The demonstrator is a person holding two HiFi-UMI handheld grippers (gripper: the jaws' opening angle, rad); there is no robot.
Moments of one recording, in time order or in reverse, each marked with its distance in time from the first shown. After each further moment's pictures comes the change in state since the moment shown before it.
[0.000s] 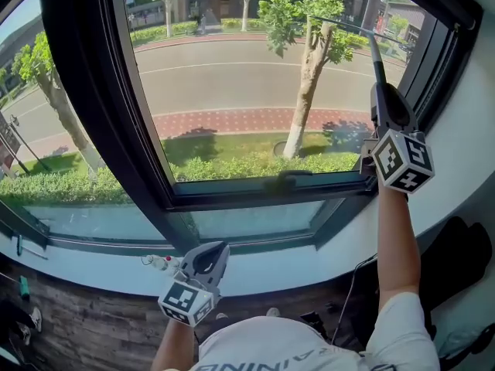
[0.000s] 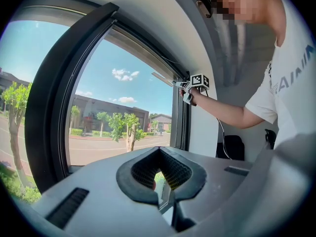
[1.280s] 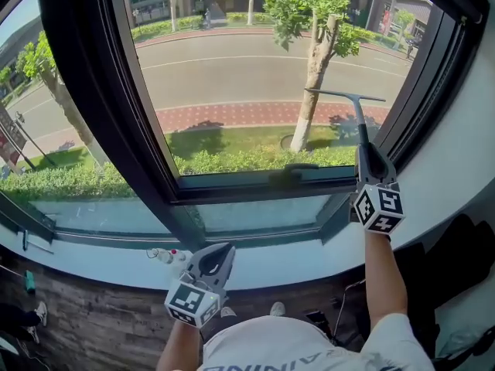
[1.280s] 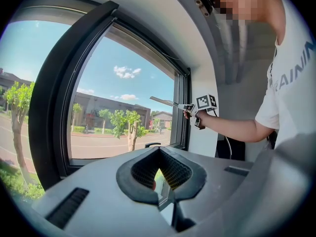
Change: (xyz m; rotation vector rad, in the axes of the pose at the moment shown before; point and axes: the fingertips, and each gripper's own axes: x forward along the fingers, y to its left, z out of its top) left arm -0.003 -0.012 -0.015 -0.011 0.032 0.017; right arm -0.087 0.015 -0.153 0.016 0.269 0.014
